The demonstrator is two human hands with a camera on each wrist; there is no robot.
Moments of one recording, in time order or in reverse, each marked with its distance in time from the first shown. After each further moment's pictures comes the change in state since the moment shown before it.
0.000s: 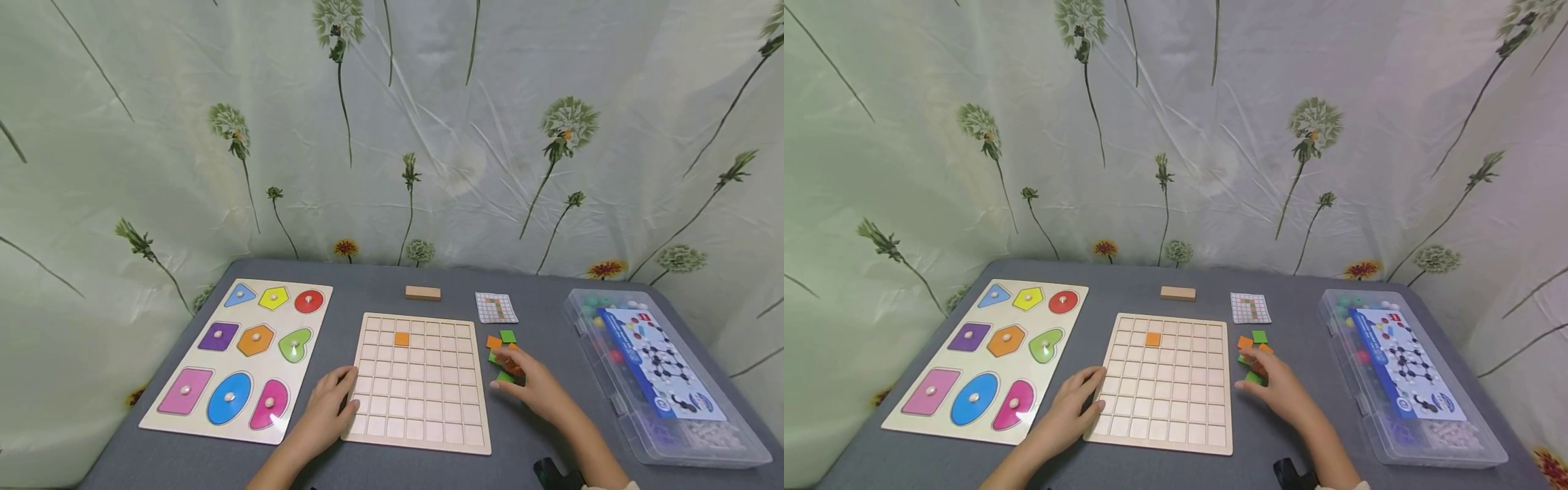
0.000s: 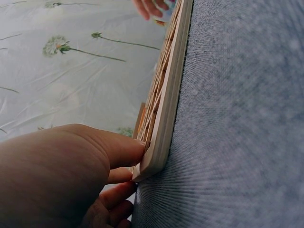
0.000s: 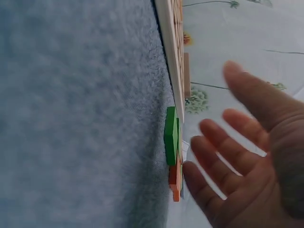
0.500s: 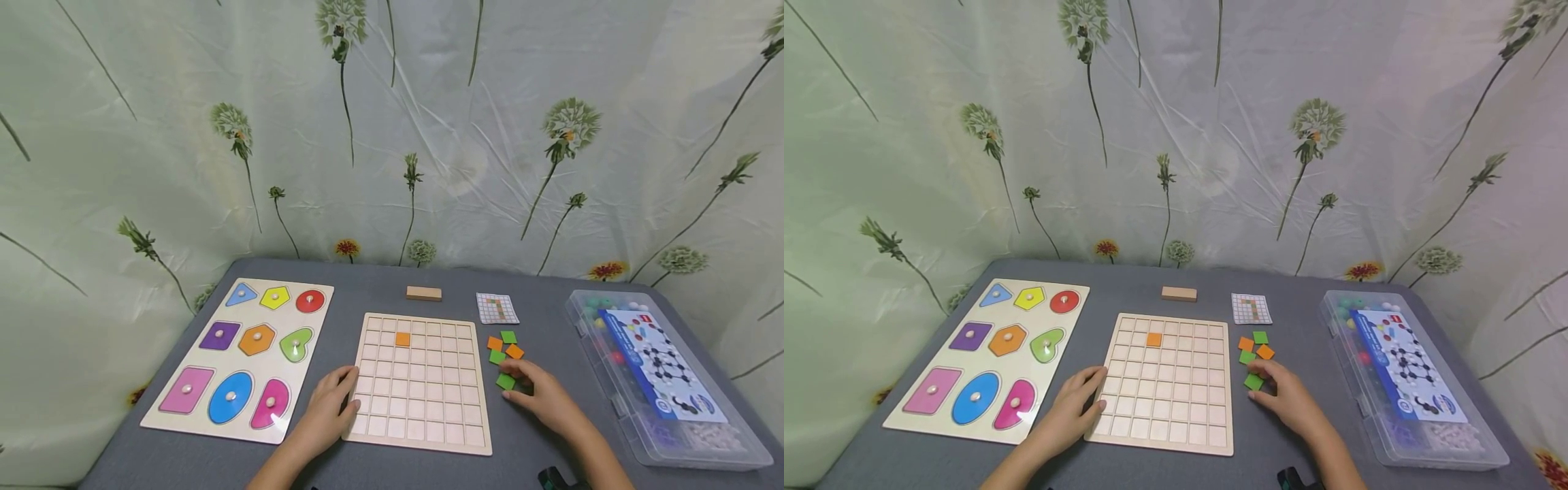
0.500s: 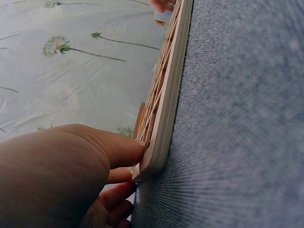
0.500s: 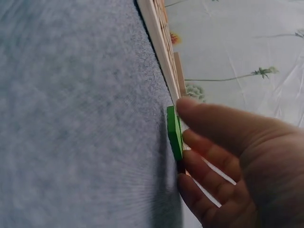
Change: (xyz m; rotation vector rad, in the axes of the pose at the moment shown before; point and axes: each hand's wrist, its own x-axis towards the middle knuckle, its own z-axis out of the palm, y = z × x) left_hand -0.001 0.001 -0.001 -0.003 0.004 -0.002; right_hand -0.013 0.015 0.003 -0.040 0.008 0.035
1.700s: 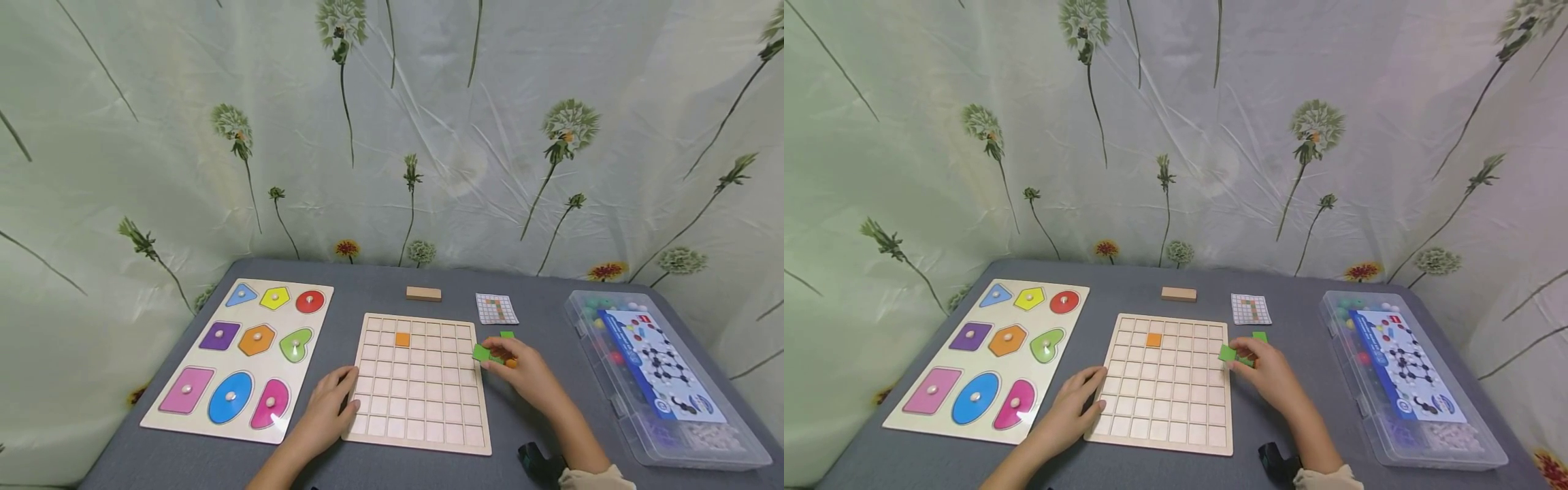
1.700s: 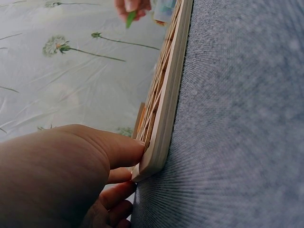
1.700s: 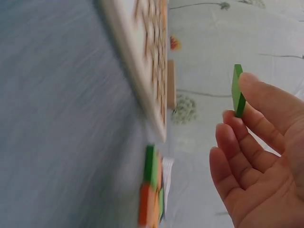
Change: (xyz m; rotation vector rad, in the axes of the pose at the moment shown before) left_hand 0.000 0.000 0.000 0.005 0.000 -0.003; right_hand 0.029 -0.036 0.000 0.035 0.133 -0.097
